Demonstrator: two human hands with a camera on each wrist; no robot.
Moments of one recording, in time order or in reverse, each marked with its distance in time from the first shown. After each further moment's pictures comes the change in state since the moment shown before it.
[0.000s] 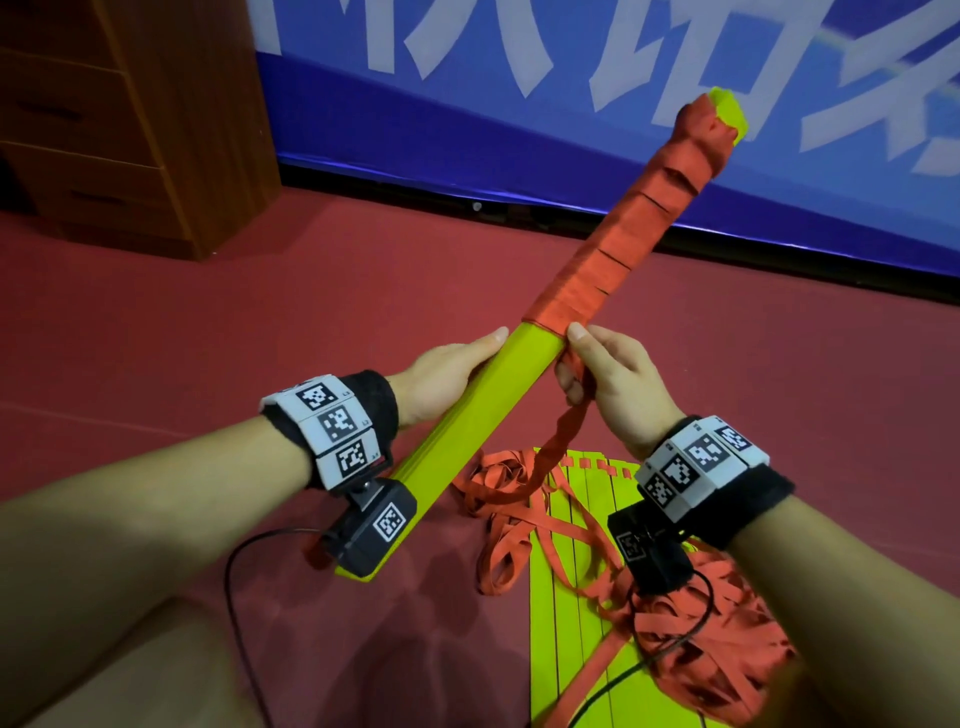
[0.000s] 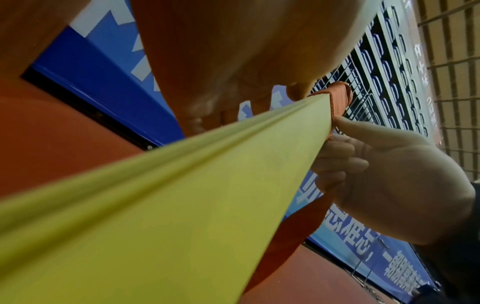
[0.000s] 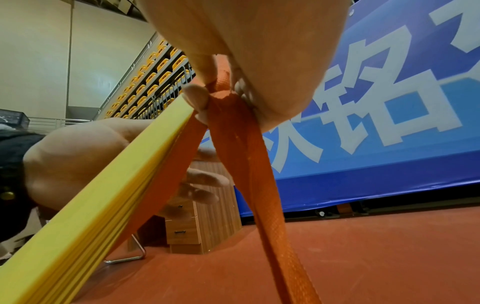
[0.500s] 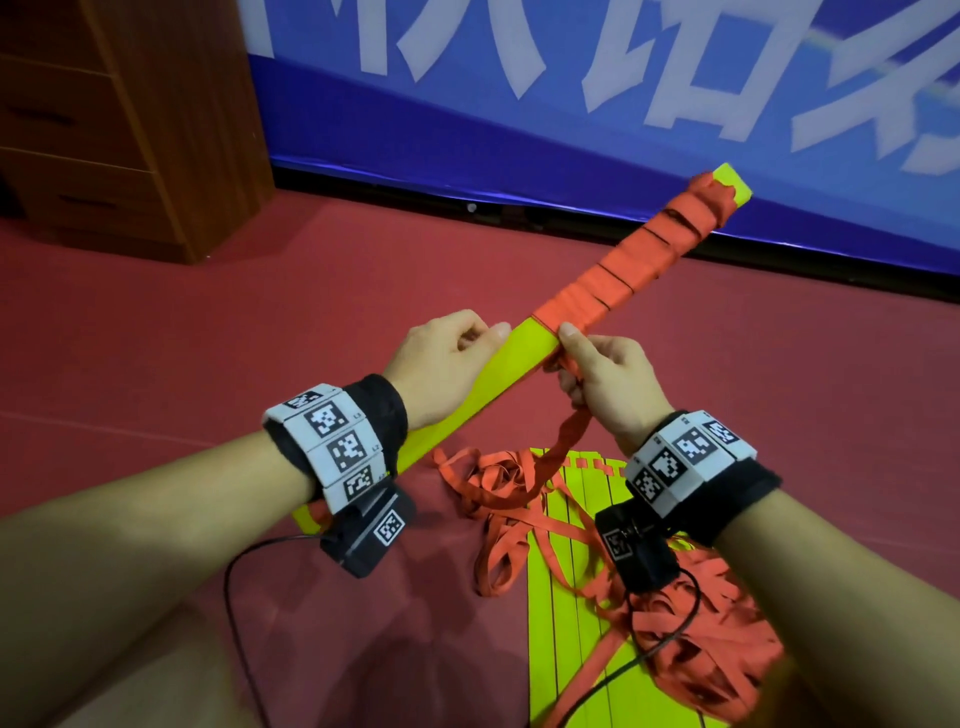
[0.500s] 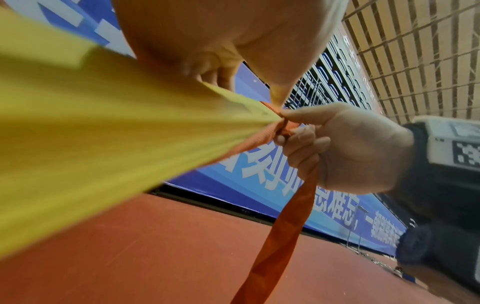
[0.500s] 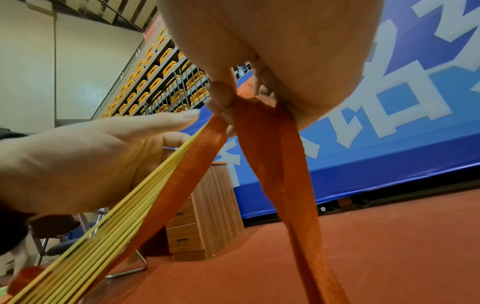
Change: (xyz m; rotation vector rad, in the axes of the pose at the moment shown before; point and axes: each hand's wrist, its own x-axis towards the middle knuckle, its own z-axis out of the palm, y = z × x) left_hand -0.002 0.005 0.001 0.516 0.393 0.271; right_hand 0.005 -0.001 0.004 -0.069 0.155 0.170
